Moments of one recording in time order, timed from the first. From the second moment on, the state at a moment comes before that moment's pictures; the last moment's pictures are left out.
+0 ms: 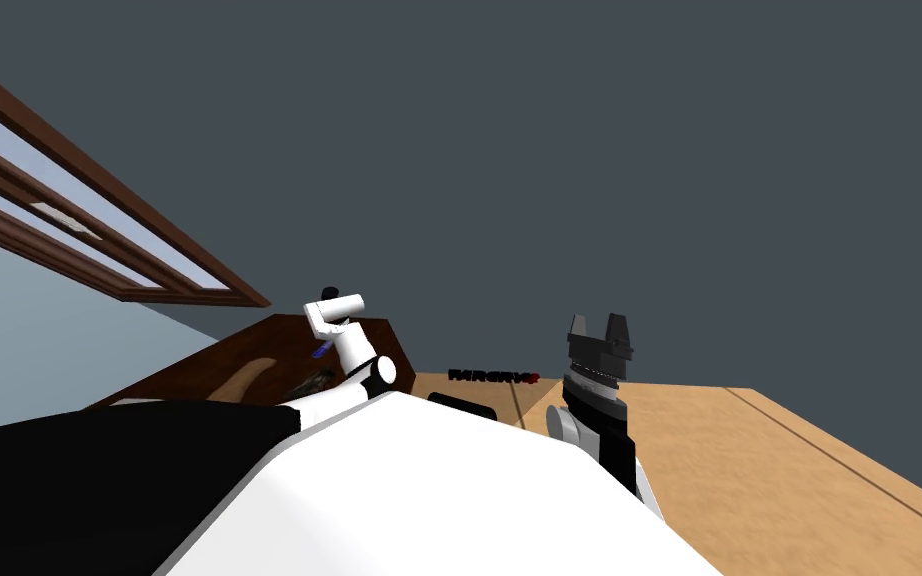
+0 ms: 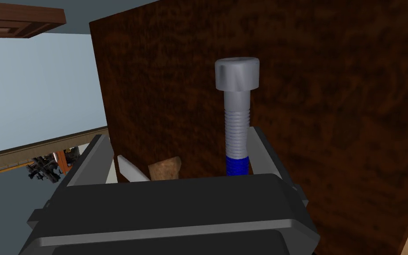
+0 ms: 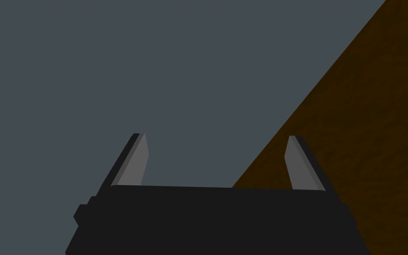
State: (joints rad) left arm -0.45 0.14 1.00 -1.82 -0.62 1.31 0.56; right arm 0.51 0.02 -0.03 -2.26 -0.01 -0.56 0.02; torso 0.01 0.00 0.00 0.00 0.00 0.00
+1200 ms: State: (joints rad) left arm -0.53 0.10 1.14 -1.73 -0.71 1.54 0.64; right arm 0.51 0.02 -0.03 -2.26 -0.01 -0.56 0.02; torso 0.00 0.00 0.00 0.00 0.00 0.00
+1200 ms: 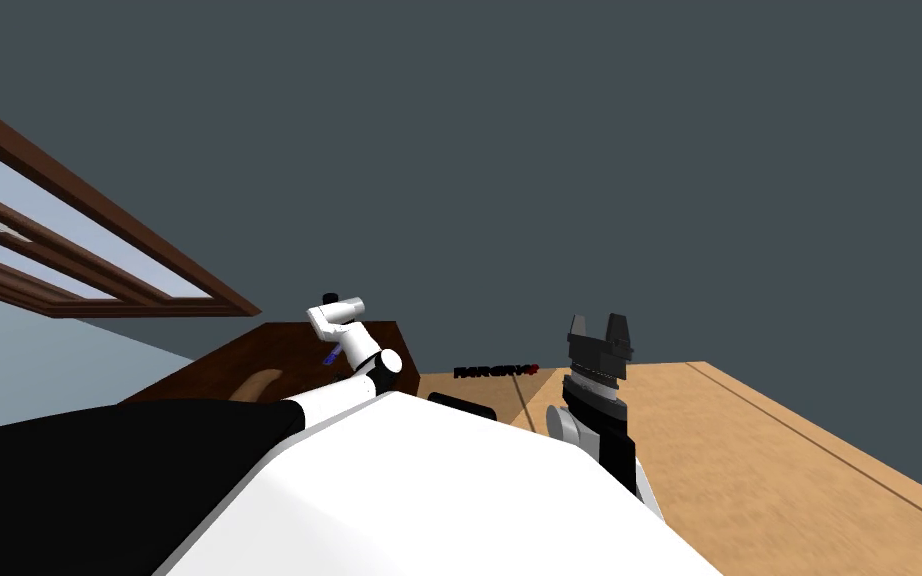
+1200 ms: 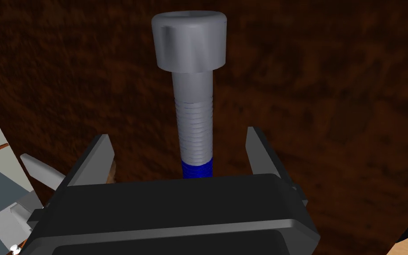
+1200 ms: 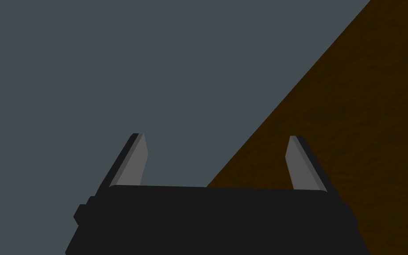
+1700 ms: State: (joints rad) left arm -0.51 0.09 1.14 -1.70 -0.69 1.49 0.65; right arm 0.51 0.02 -0.03 -2.26 -0.01 -0.56 0.02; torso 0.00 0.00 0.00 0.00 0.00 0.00
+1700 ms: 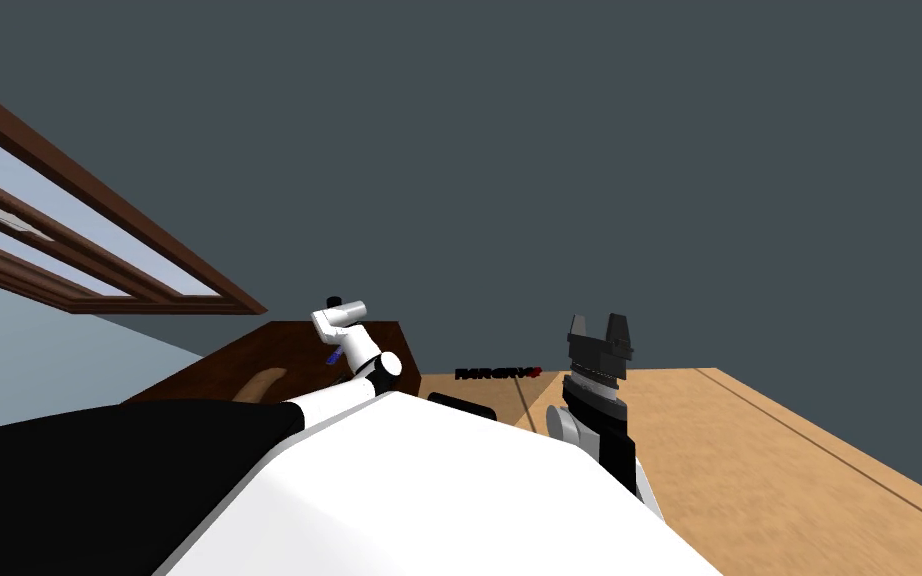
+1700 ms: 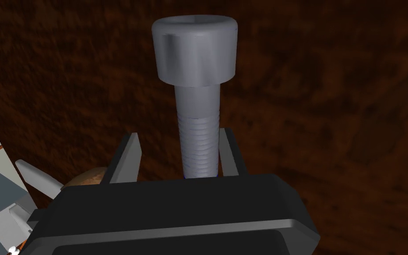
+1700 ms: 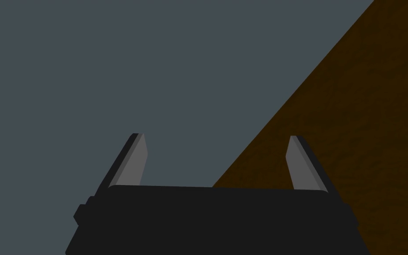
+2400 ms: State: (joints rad) left arm -0.52 0.10 1.14 -1.72 -0.70 1.52 0.64; right arm 0.51 0.02 -0.03 -2.26 -0.01 -0.56 0.02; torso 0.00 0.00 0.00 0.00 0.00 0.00
